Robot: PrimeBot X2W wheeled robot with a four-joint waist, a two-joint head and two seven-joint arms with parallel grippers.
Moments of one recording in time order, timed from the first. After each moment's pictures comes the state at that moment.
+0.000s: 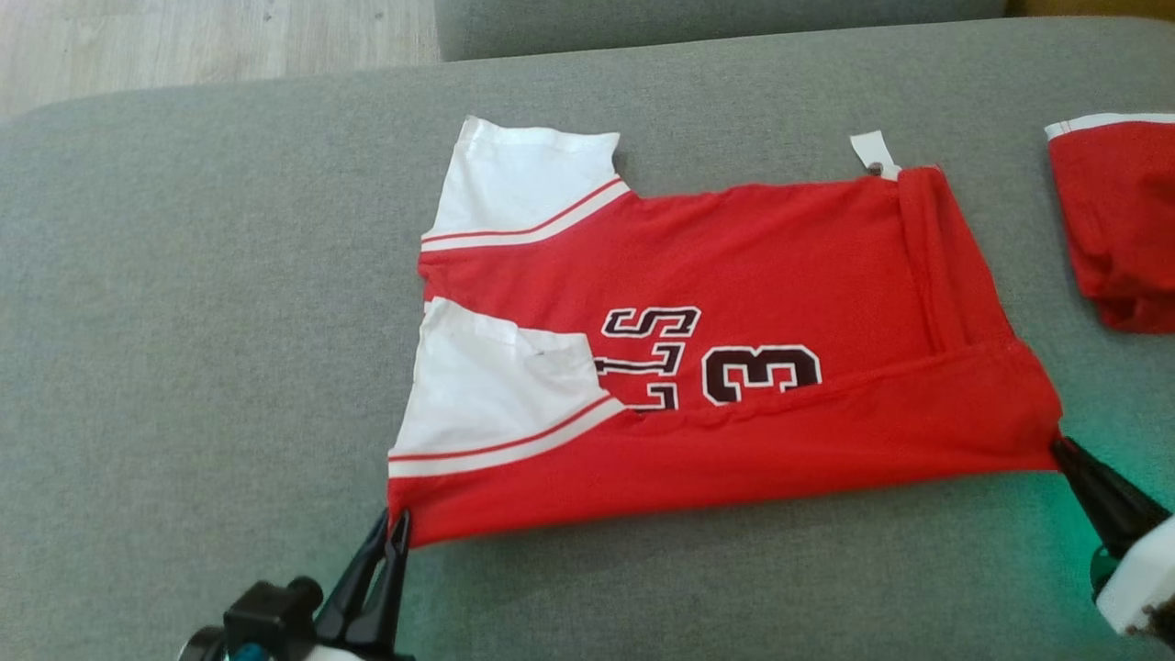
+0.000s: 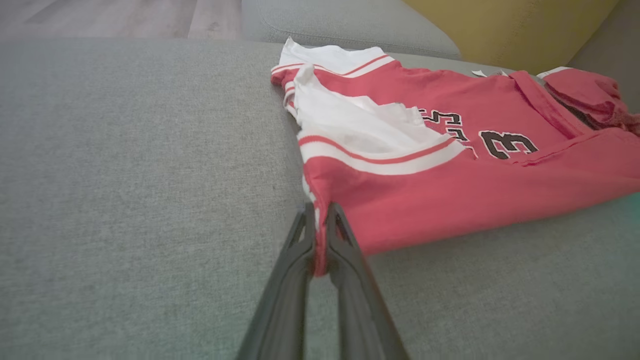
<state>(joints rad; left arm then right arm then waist) 0.02 0.51 -0.71 -0.05 -0.69 0.31 -0.14 -0.16 -0.81 0.70 0.43 1.02 0.13 -0.19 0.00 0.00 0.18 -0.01</state>
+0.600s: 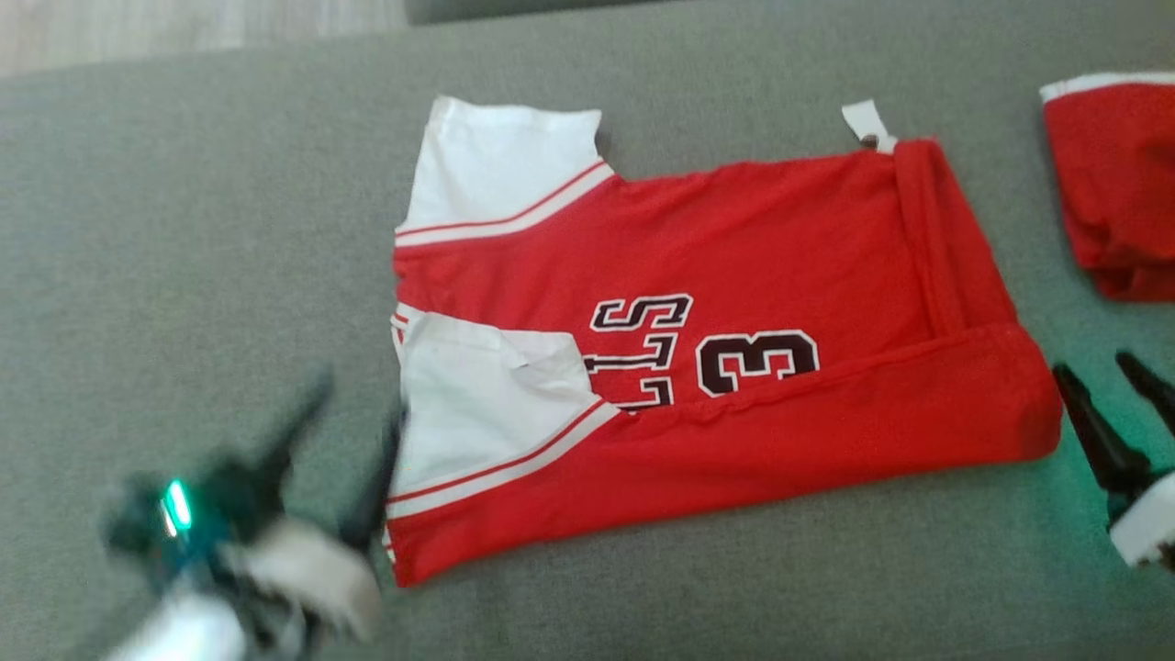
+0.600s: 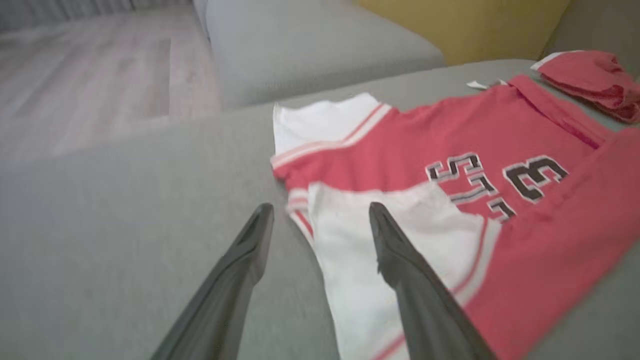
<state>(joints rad) -0.13 0.64 -0.71 -0.19 -0.61 0.33 0.04 -0.15 -0.76 0.48 0.36 0.86 0.13 -0.16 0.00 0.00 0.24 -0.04</state>
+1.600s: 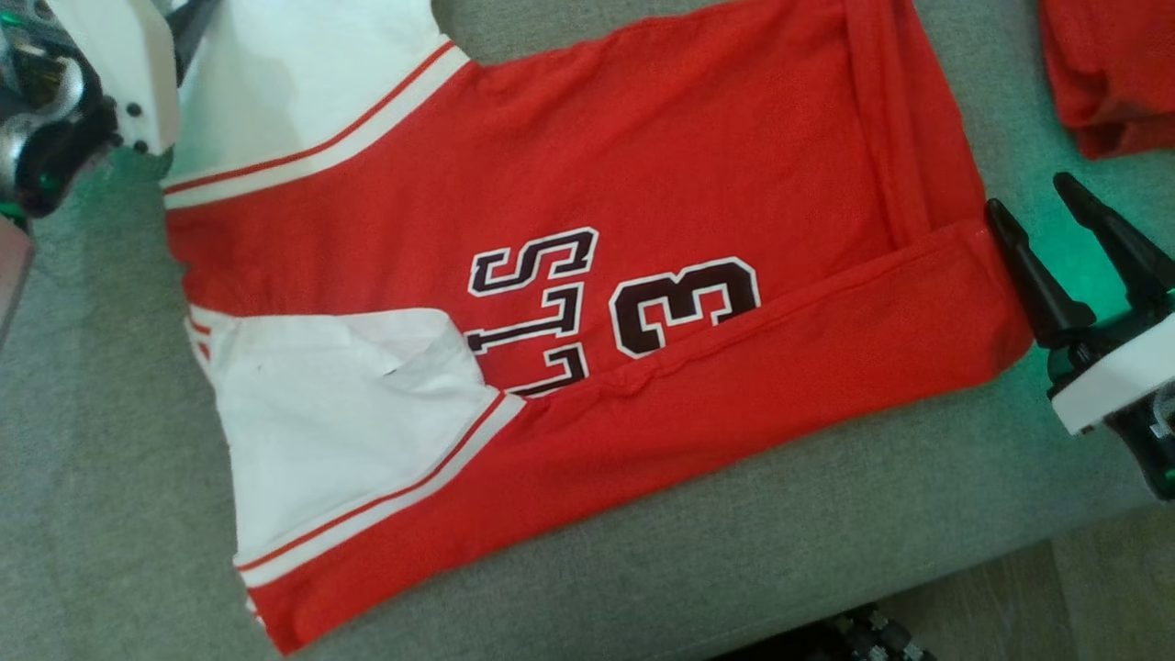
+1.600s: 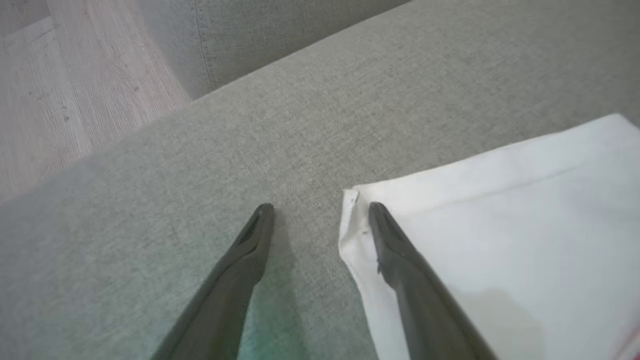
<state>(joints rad) -1.12 0.59 -0.70 0.49 -0.75 -0.07 0.67 -0.34 -0.67 0.41 0.16 0.72 0.13 -0.04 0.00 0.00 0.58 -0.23</state>
